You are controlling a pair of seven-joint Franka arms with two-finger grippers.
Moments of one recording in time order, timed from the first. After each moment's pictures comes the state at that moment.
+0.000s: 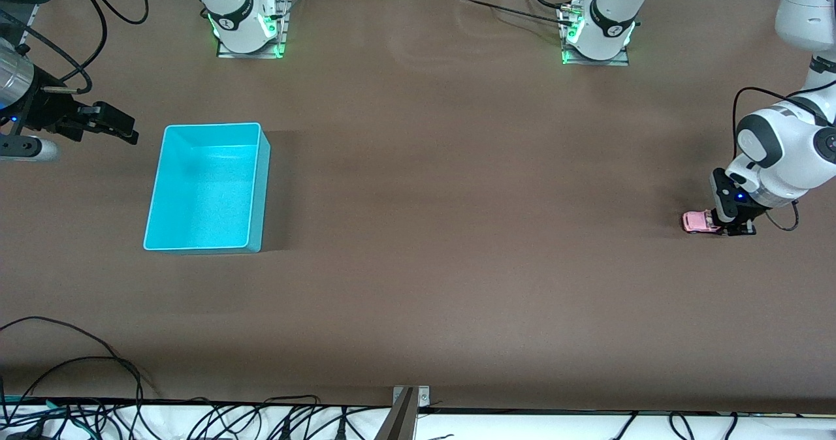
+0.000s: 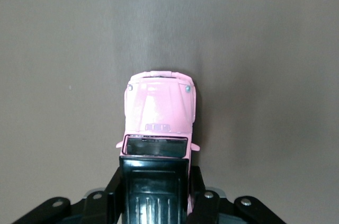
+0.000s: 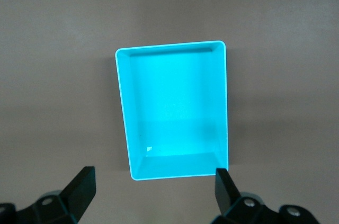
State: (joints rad) left arm 0.34 0.50 0.07 -2.09 -0.01 2.73 1.97; right arm 0.12 0.07 -0.08 -1.56 0.01 1.57 0.09
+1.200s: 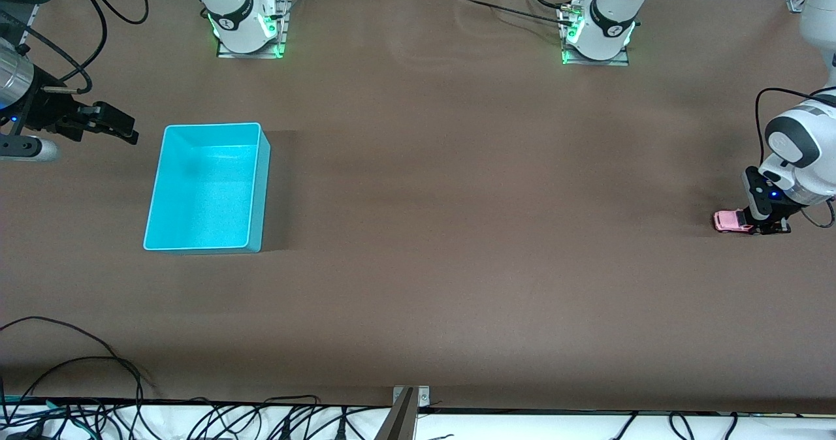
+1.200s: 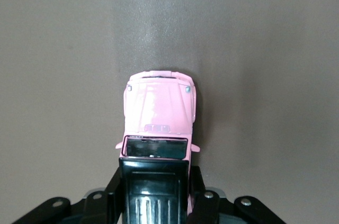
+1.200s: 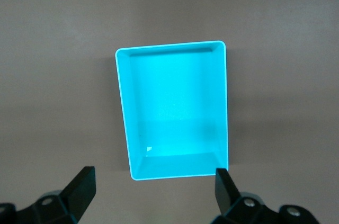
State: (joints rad) left arm 0.46 0.56 0.06 -2.00 -0.01 2.73 2.10; right arm 0.12 0.07 -0.08 -1.56 0.01 1.57 0.09
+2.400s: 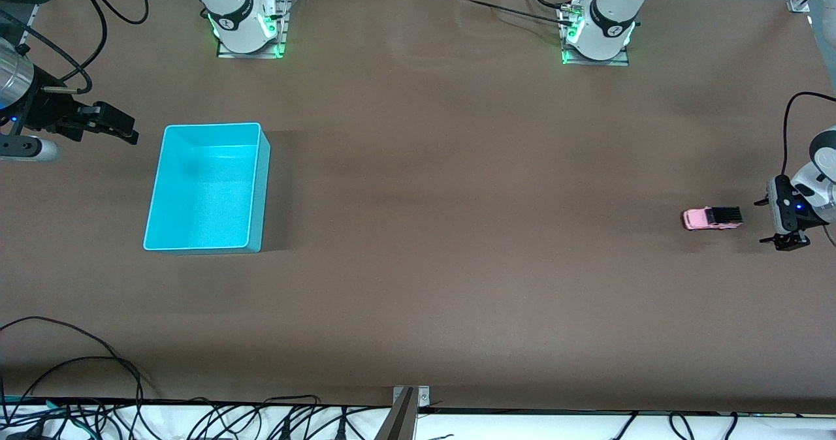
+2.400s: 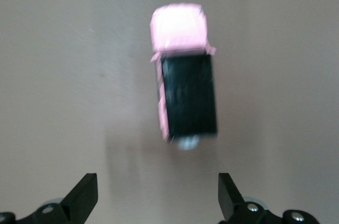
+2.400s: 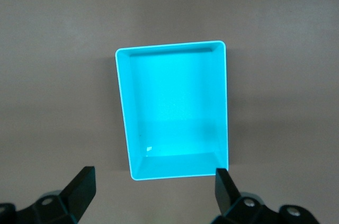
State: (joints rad) left arm 0.46 0.60 0.02 -1.69 -0.01 2.26 2.10; right arm 0.12 0.07 -0.08 -1.56 0.01 1.57 0.09
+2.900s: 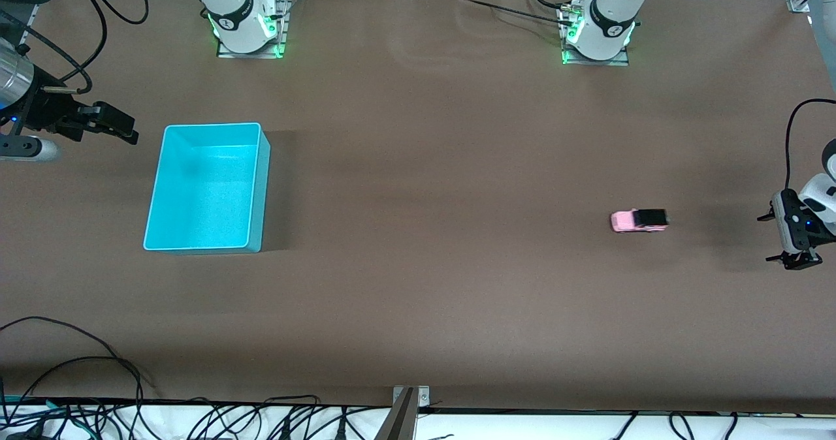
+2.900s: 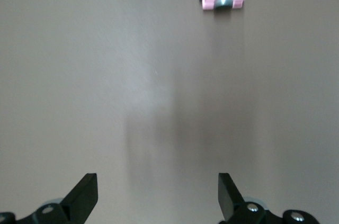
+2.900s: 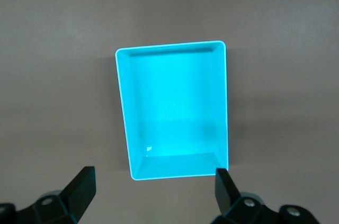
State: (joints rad) left arm 0.41 0.59 -0.03 -1.56 -0.01 2.14 1.97; right arm 0.12 0.07 -0.08 -1.56 0.01 1.57 0.09
